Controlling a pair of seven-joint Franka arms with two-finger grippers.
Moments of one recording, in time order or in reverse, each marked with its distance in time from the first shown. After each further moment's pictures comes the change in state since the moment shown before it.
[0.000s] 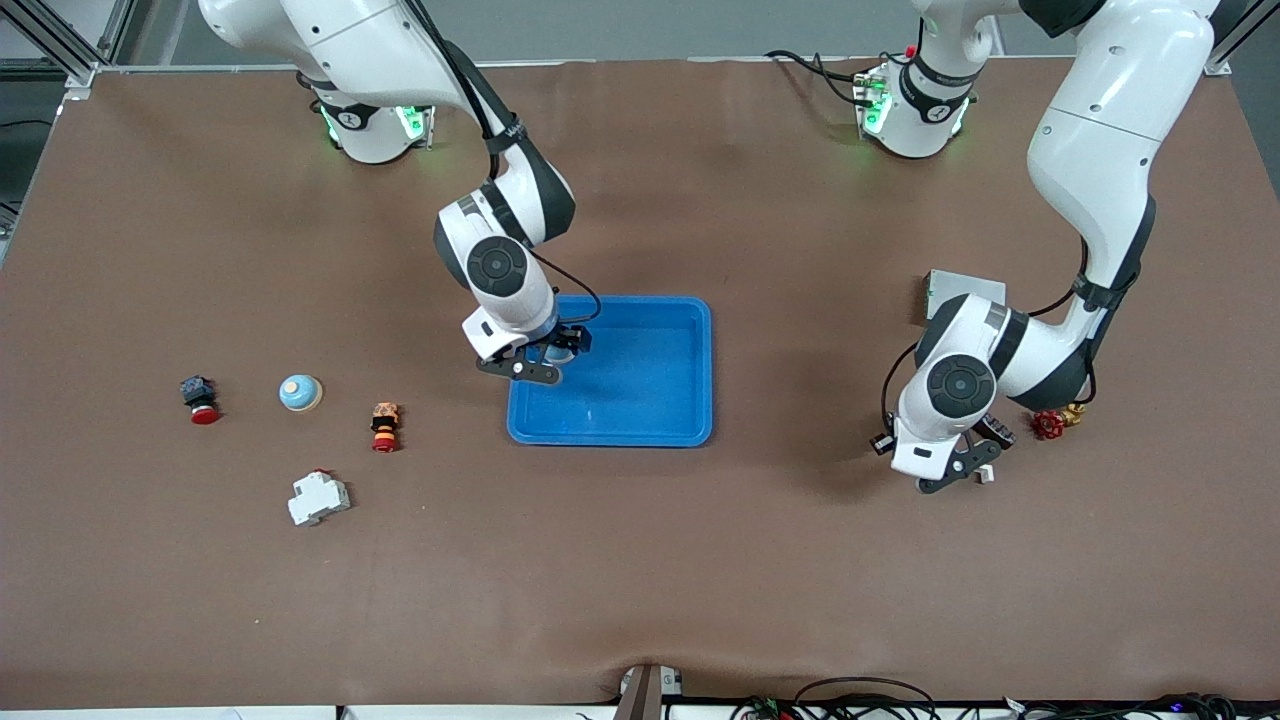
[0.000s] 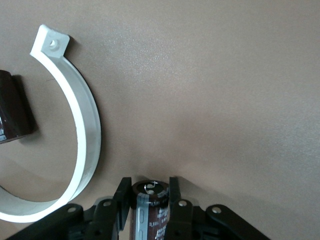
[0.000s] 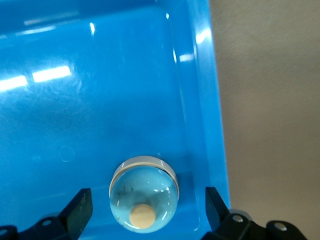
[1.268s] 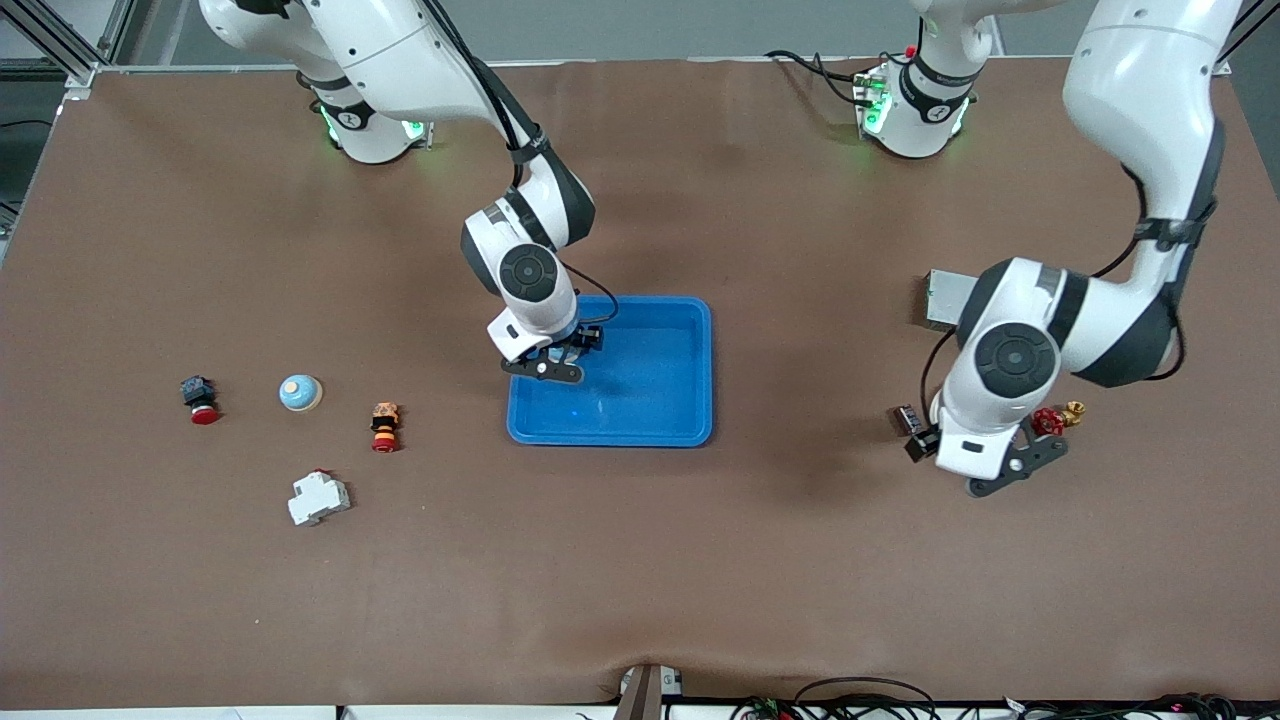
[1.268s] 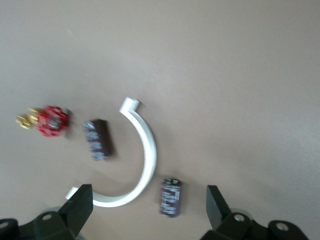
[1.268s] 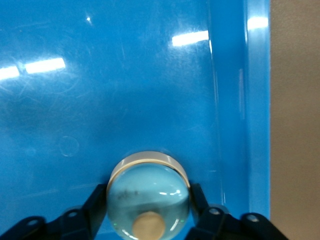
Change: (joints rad) left arm 0.022 -0.184 -0.014 0.097 -0.009 -0.226 0.136; right arm 0.037 0.066 0.000 0.042 0.000 0.005 0.009
